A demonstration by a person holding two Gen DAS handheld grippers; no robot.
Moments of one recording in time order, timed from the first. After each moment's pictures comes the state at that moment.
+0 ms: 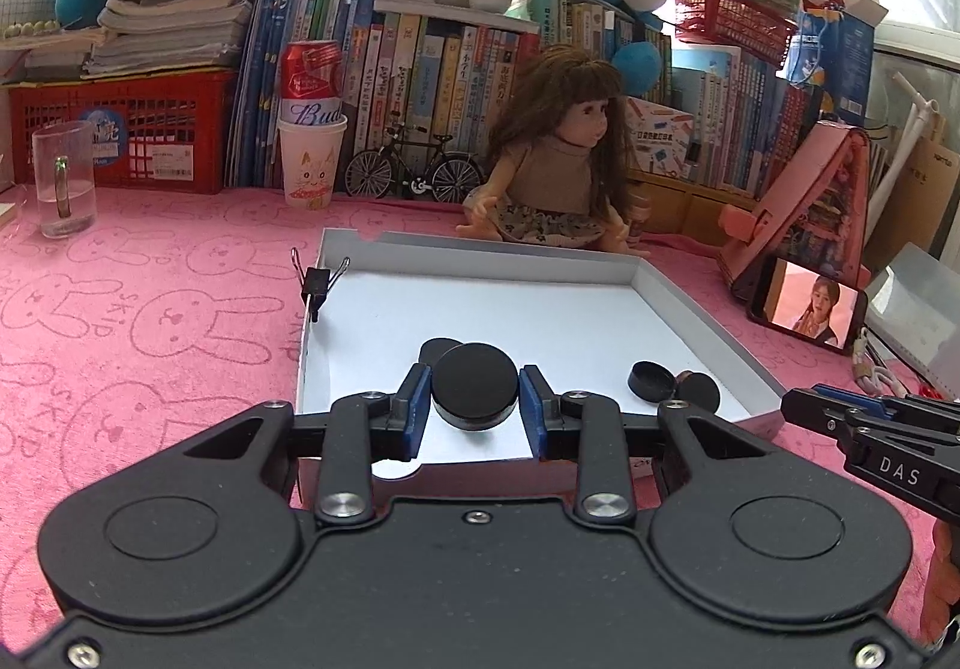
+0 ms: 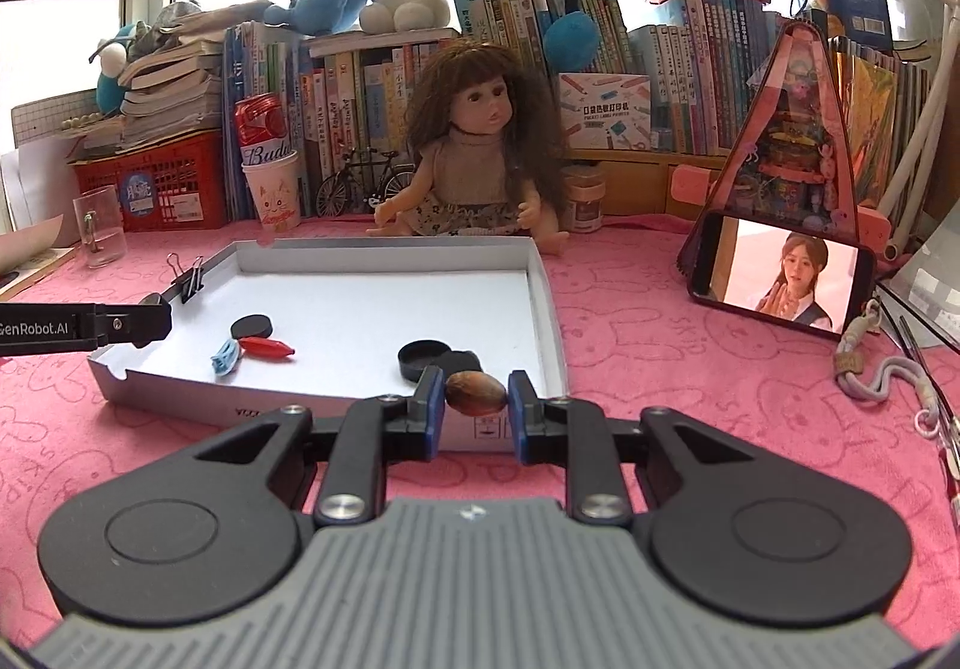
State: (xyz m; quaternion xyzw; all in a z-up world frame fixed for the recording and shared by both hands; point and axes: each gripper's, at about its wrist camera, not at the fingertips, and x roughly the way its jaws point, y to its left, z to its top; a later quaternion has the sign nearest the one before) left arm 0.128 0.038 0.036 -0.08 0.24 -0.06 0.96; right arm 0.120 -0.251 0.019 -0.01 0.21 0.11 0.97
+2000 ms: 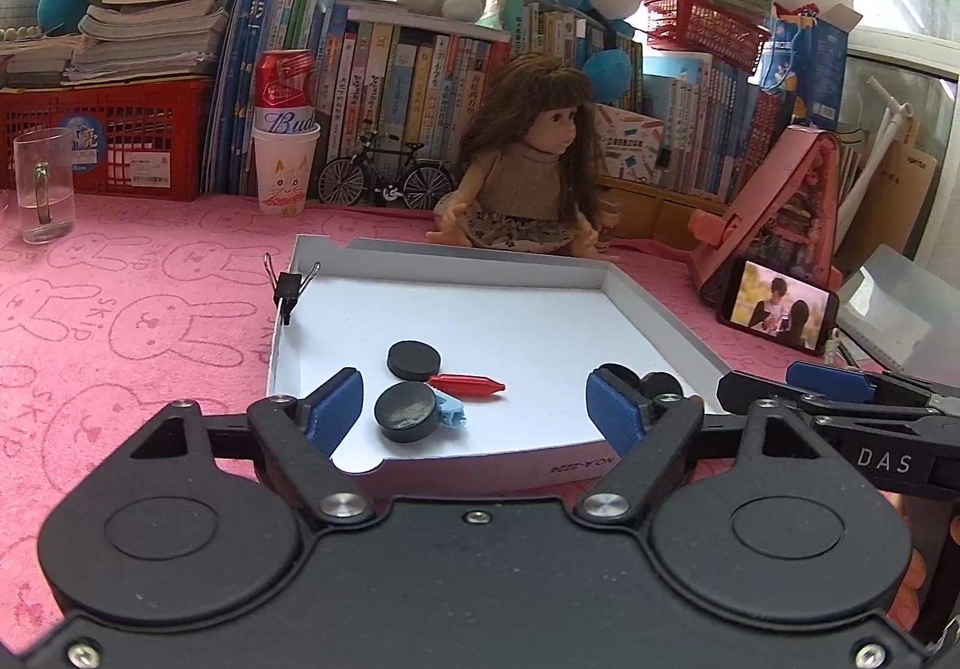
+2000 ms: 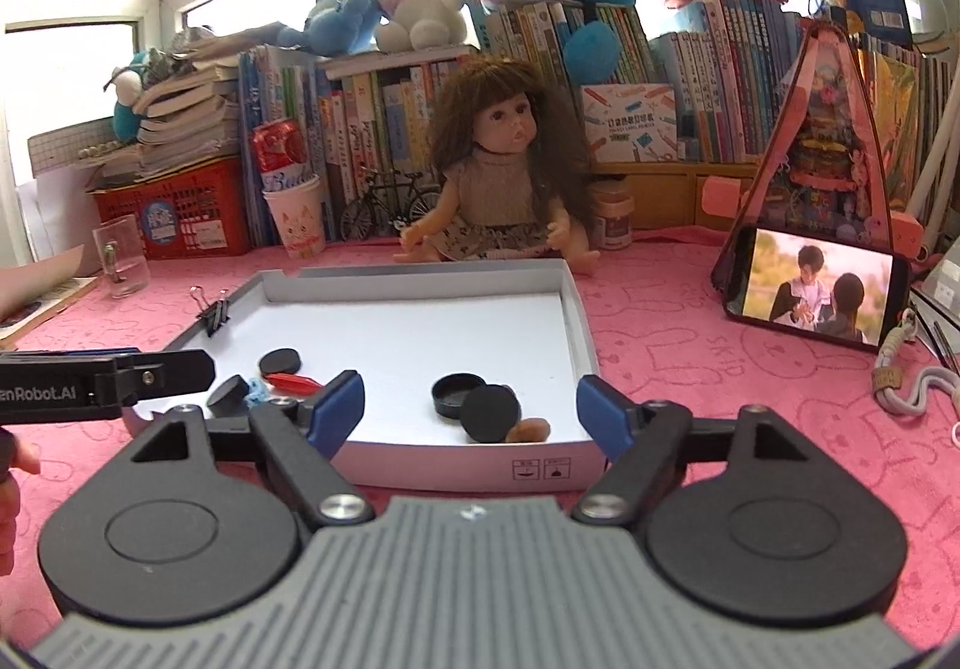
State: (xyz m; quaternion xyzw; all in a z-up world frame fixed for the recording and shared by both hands) left arm 0.113 0.032 0.042 -0.08 0.23 -0.09 0.97; right arm 0.120 -0.246 0.028 0.01 0.19 0.14 0.97
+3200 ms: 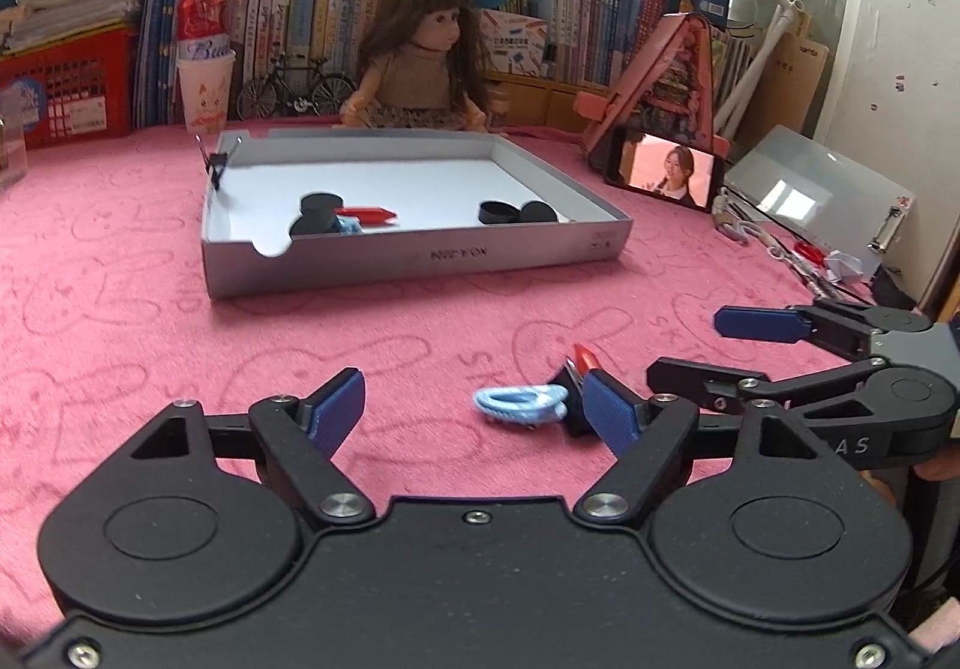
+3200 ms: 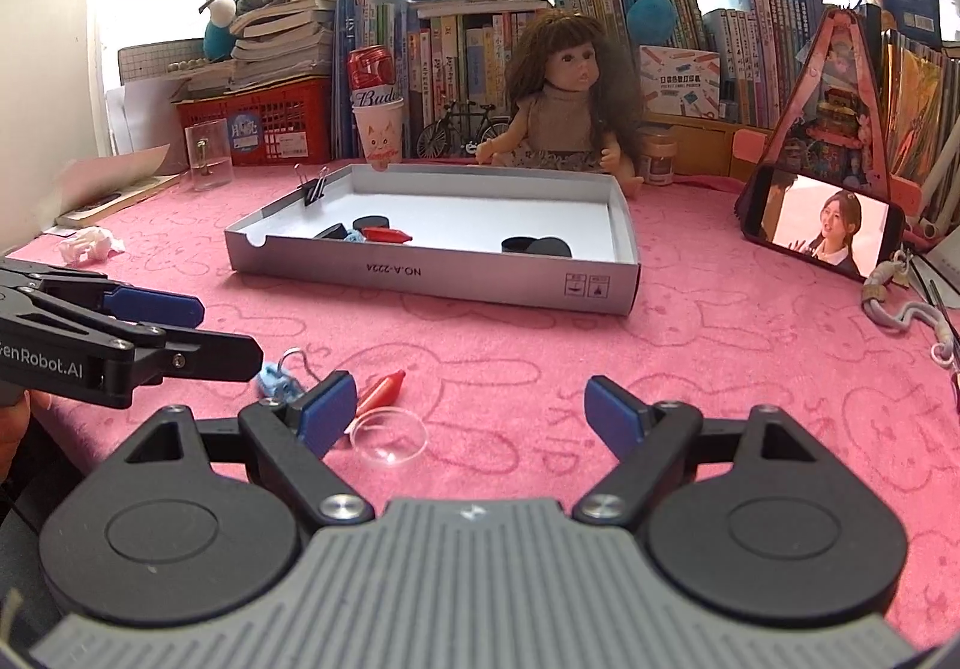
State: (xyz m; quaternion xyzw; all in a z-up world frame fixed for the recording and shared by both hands) left arm 0.015 0.015 0.009 -0.04 0.29 -0.18 0.94; right arm 0.027 -0.257 -0.007 -0.03 0.23 0.20 0.95
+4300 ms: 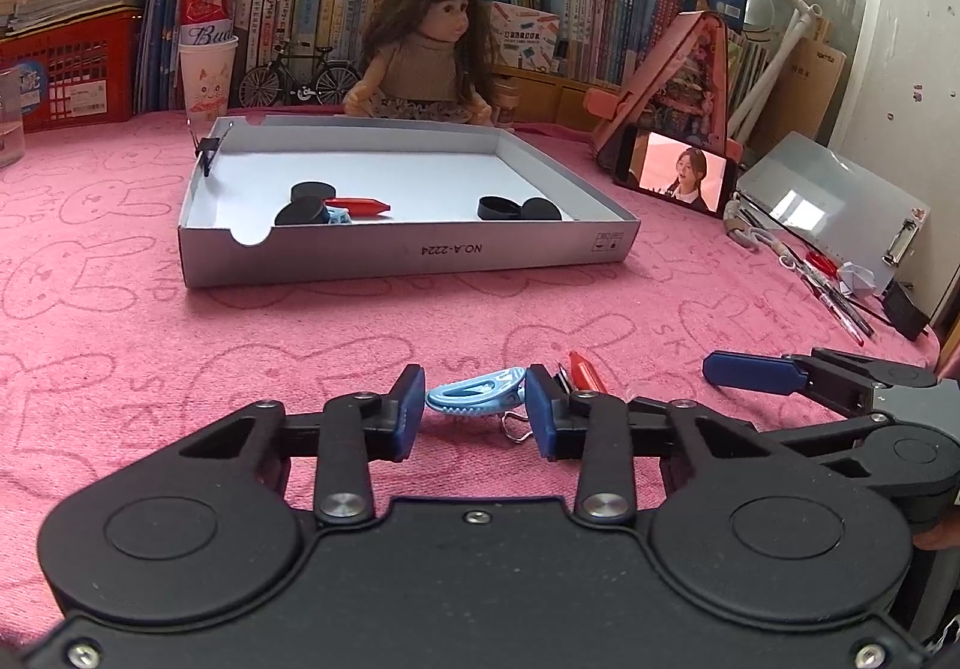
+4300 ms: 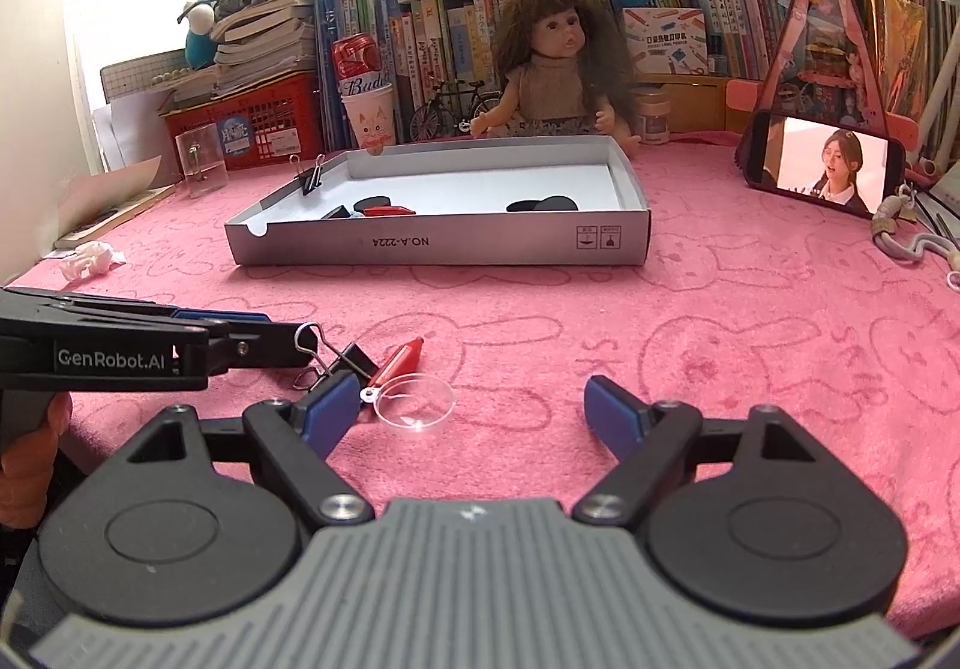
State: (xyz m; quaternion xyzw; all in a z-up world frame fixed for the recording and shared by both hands) left arm 0.029 0.000 0.001 -0.05 0.29 -0.16 0.94; right arm 0.026 -0.251 -0.020 0.01 0.25 0.19 0.95
